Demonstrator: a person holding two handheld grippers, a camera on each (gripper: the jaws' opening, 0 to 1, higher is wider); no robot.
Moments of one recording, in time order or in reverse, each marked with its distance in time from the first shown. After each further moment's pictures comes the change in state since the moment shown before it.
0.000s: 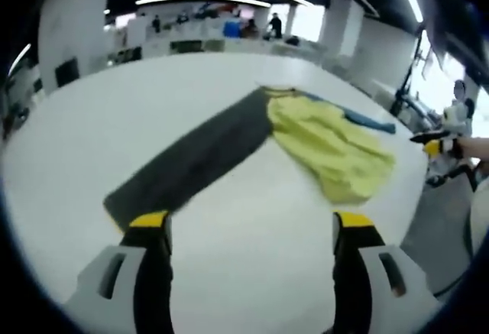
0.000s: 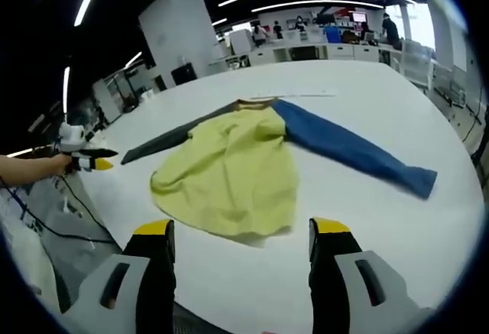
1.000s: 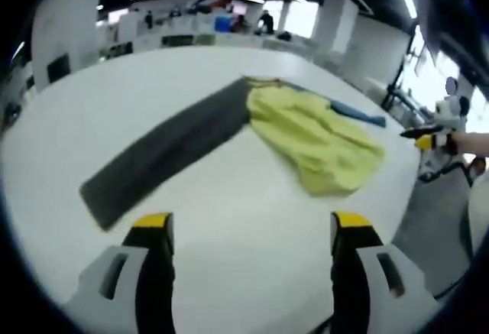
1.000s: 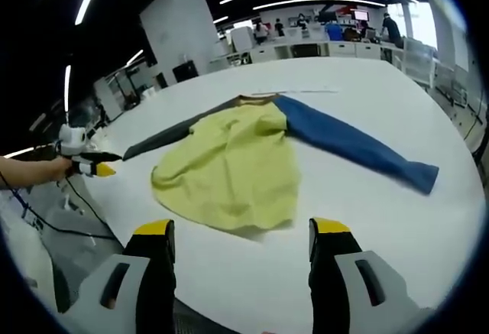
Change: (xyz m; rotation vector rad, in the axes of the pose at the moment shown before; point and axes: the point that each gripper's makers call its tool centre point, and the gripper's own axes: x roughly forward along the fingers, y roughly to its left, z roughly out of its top) left arm 0.010 -0.033 -0.015 -0.001 0.023 -0.048; right arm 0.000 0.001 -0.009 0.002 0.014 0.008
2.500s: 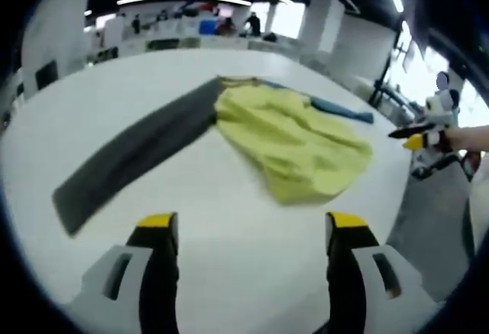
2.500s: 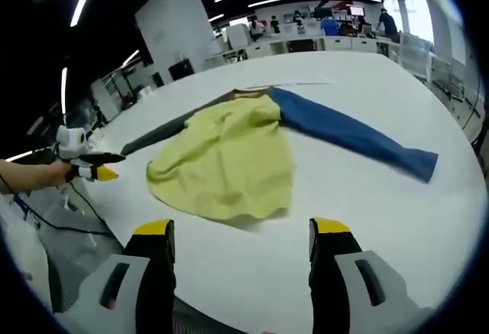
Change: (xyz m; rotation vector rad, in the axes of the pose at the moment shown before) left arm 0.026 -0.039 0.001 0.034 -0.020 -0.059; right arm -0.001 -0.008 -0.015 0.024 0.013 -0.009
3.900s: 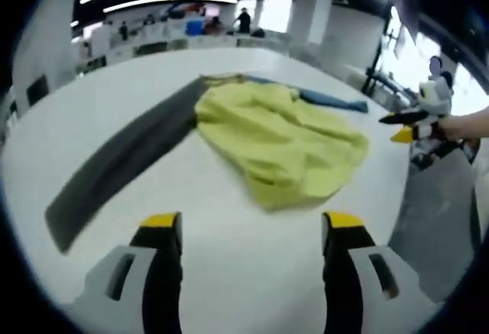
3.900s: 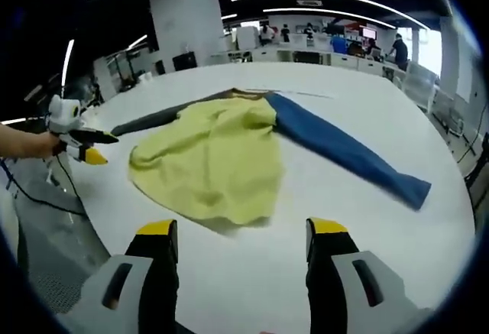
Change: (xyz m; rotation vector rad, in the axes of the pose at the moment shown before) left arm 0.025 -0.015 0.003 0.082 0.016 -0.022; right arm 0.016 -0.018 0.001 -0.161 -0.007 -0.062
